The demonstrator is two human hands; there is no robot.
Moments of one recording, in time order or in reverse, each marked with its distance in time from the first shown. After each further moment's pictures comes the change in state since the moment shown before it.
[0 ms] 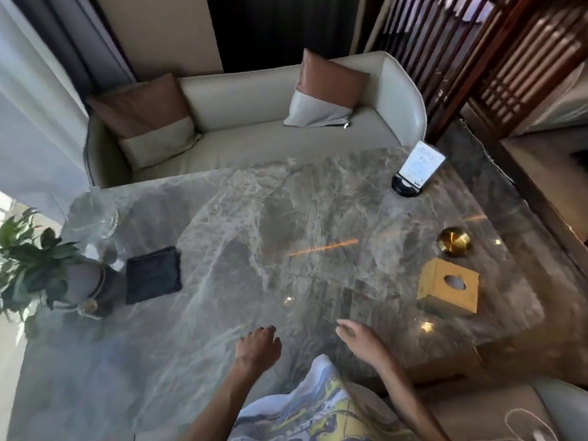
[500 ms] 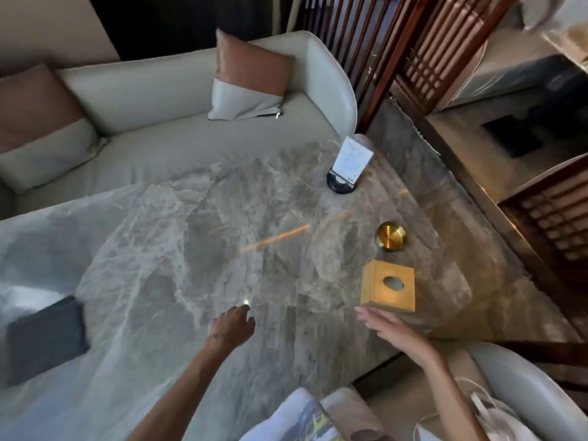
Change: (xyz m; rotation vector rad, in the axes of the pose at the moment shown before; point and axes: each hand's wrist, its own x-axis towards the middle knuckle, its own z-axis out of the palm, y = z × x) left_hand 0.111 0.107 -0.058 0.041 -0.099 0.109; right_hand -0.027 0.067 -0.175 0.473 -0.032 0.146
